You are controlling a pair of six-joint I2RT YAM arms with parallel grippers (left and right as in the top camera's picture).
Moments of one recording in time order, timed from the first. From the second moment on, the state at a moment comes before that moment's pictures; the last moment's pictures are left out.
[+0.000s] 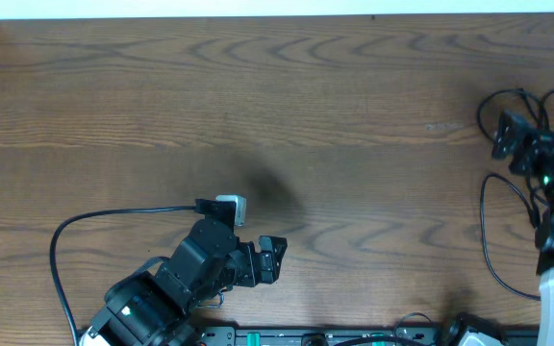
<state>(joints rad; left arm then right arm) -0.75 0.68 0.74 -0.87 0.06 -0.75 -0.39 0.94 0.86 -0.34 -0.33 0.05</state>
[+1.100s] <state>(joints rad) -0.75 0.68 0.74 -0.87 0.06 -0.75 -0.35 0.77 0.86 -0.65 -0.72 0.21</state>
